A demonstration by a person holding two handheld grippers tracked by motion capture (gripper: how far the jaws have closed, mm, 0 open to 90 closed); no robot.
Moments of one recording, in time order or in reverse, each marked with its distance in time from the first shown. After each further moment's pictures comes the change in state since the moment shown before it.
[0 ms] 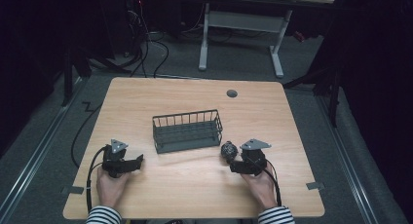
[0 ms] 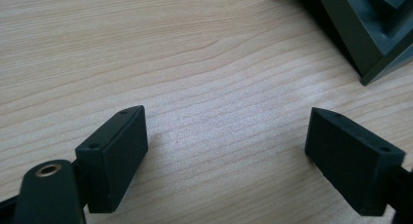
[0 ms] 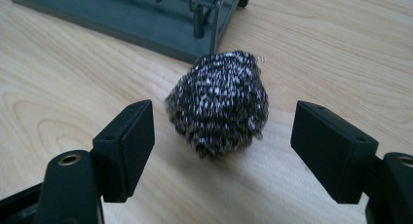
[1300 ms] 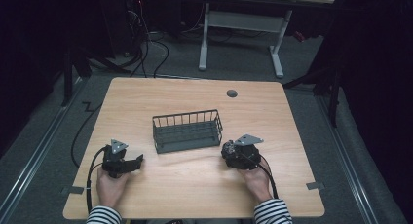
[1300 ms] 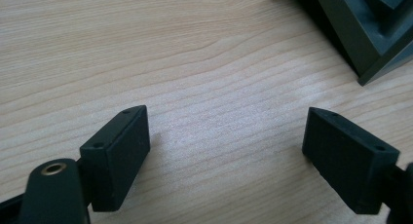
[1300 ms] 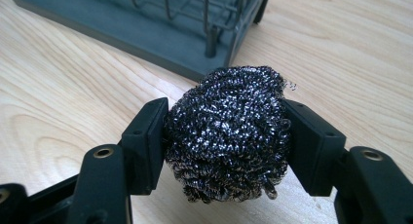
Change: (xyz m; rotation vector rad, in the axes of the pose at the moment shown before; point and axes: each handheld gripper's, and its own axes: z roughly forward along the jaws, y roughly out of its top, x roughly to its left) left arm -0.001 0.000 -0.001 -0.002 0.000 0.002; right arm 0.005 0.015 0.013 -0.001 0.013 -0.053
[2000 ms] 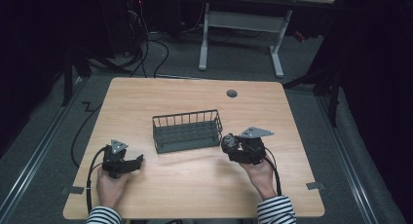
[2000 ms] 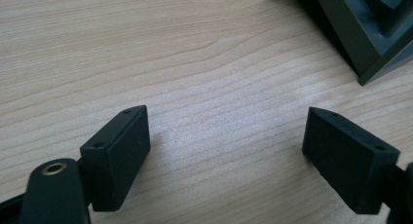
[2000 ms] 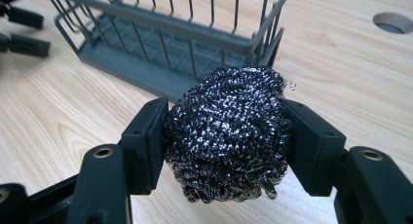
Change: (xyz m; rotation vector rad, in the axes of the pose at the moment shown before) left arm 0.000 0.000 0.000 0.000 0.000 0.001; right arm -0.008 0.025 -0.029 -0.088 0.108 0.039
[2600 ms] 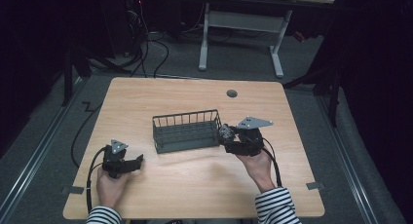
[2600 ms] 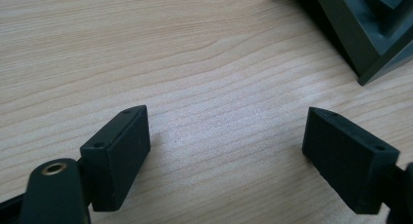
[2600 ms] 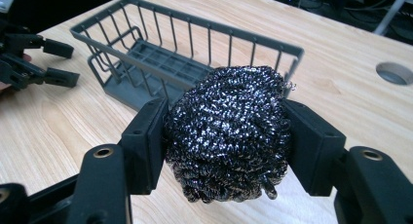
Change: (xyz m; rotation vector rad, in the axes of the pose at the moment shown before) left arm 0.000 0.000 0.000 -0.001 0.001 -0.001; right arm 0.008 0.037 -0.010 -0.052 0.037 -0.049
